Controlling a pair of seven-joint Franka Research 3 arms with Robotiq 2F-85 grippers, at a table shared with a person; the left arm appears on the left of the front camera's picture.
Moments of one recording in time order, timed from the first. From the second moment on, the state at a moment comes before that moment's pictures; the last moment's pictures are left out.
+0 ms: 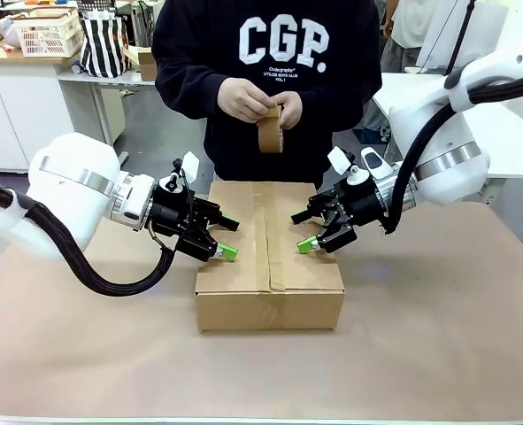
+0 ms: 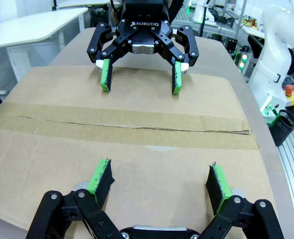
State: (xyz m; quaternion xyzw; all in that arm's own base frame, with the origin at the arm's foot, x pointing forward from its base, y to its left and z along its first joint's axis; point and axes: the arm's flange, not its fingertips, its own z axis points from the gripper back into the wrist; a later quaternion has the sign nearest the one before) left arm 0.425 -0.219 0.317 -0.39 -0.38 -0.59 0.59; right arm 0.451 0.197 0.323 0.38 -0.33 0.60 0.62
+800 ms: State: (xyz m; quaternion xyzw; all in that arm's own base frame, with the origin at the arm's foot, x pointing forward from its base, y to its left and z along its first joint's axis) left arm 0.425 -0.219 0.317 -0.39 -0.38 -0.59 0.59; right arm 0.451 0.197 0.323 0.38 -0.33 0.60 0.62
